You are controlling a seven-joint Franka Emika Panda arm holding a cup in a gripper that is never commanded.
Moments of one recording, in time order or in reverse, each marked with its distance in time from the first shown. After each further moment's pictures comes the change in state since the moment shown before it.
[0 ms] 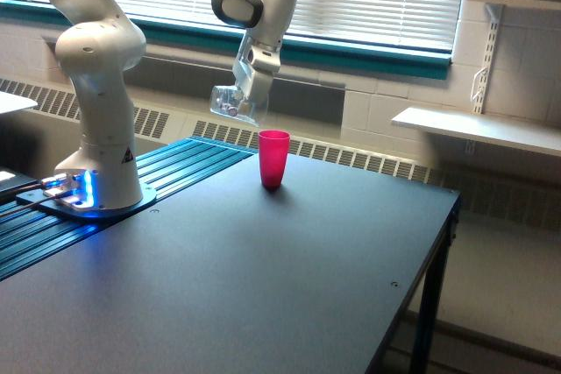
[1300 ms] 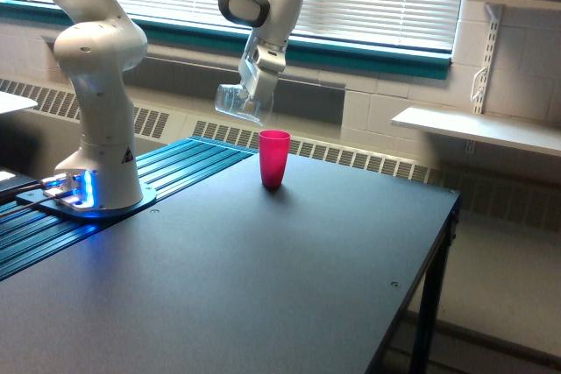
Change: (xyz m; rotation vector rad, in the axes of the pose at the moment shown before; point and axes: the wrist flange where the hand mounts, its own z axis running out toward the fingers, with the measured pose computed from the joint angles) arm 0.007 -0.009 -0.004 0.003 -0.009 0.015
